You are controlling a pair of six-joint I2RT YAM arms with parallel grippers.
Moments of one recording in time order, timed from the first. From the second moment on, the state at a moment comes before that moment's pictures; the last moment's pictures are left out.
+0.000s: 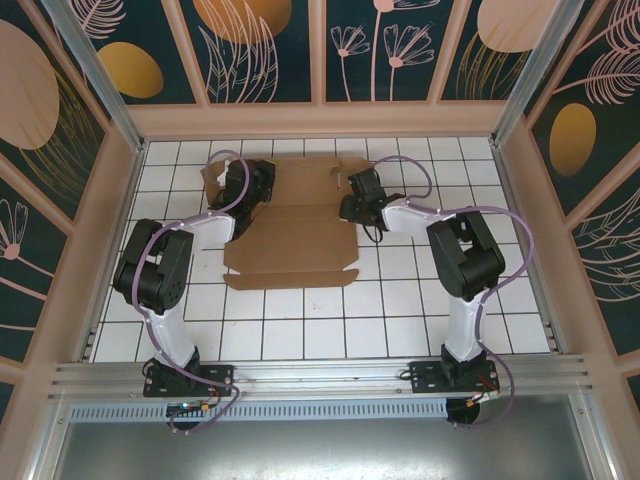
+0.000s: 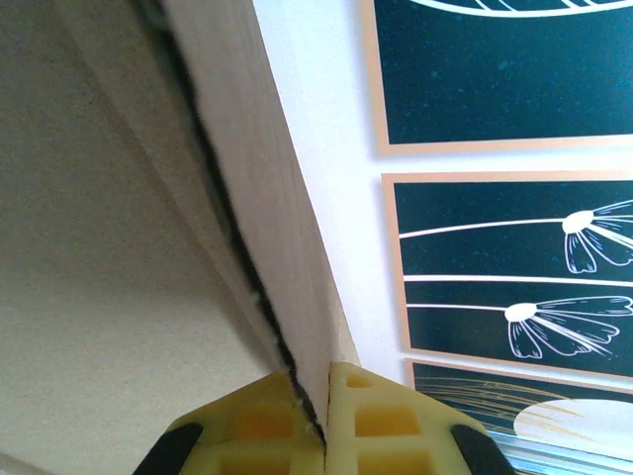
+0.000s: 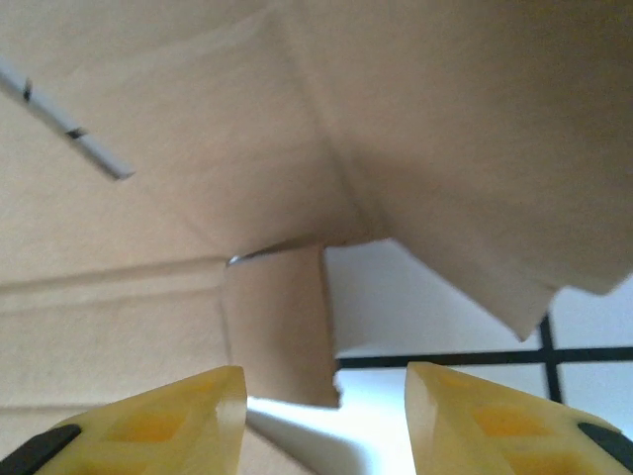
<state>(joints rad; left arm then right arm) -0.35 1.85 1.05 0.49 -0.04 -1.49 0.49 1.95 1.24 -0.18 0.08 0.57</state>
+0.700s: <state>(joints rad) -0.35 1.84 1.02 0.52 -0.03 -1.49 0.46 2.01 1.25 0.08 -0.32 0.63</state>
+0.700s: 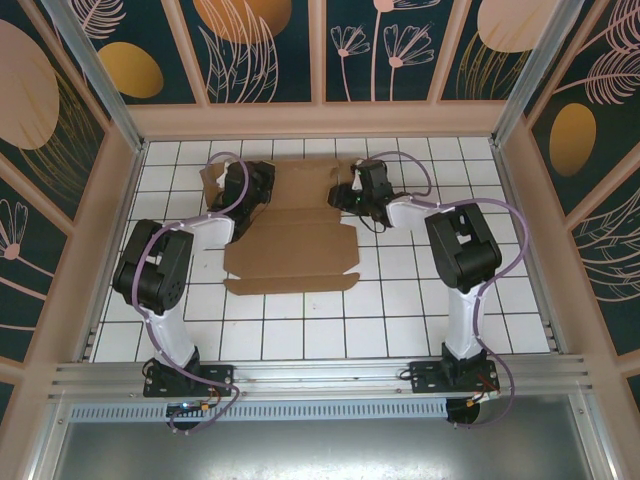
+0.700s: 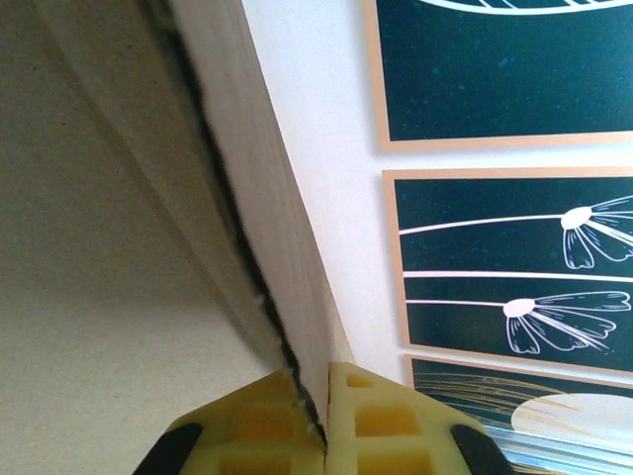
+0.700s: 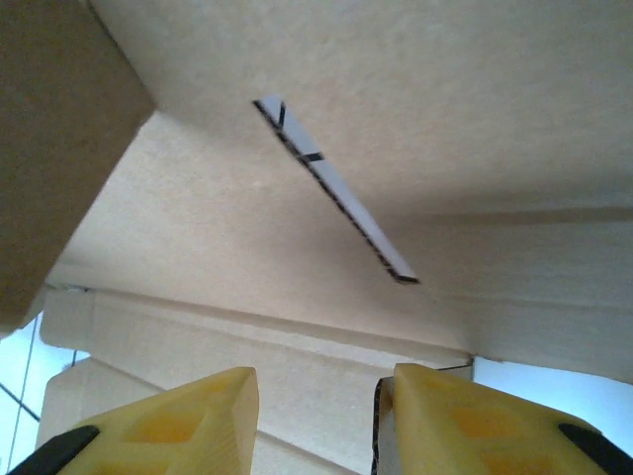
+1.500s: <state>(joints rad) -0.35 1.77 0.80 0.80 0.04 -1.42 0.53 1.54 0.86 0.24 -0.26 0.46</state>
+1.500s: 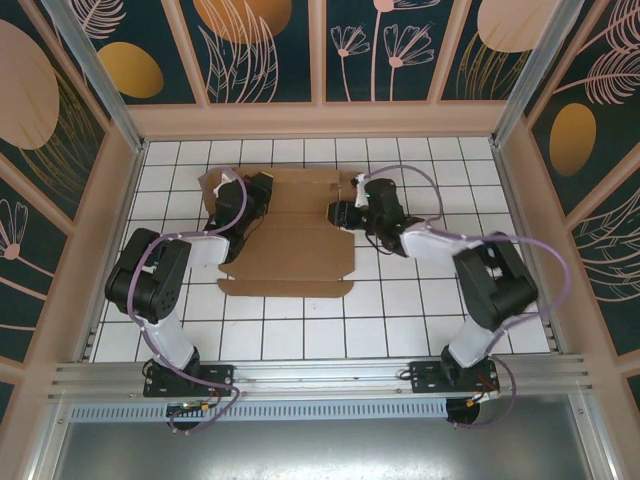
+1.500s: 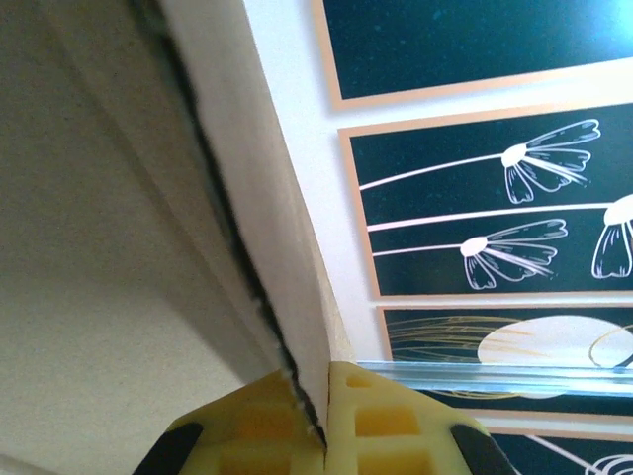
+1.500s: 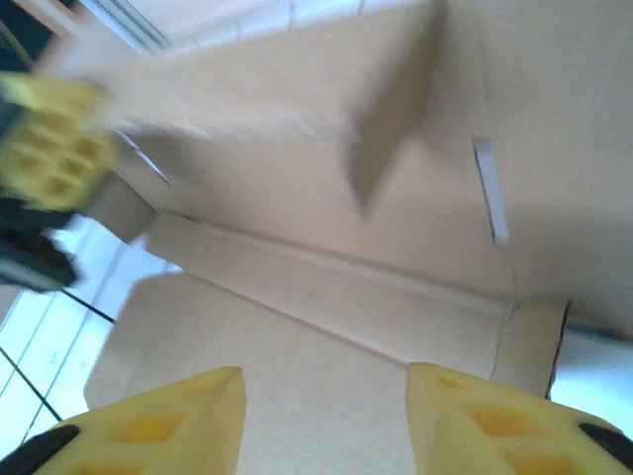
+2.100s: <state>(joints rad) -0.35 1.75 0.78 0.79 0.06 -1.38 0.24 1.72 0.88 0.34 -0.16 -0.06</state>
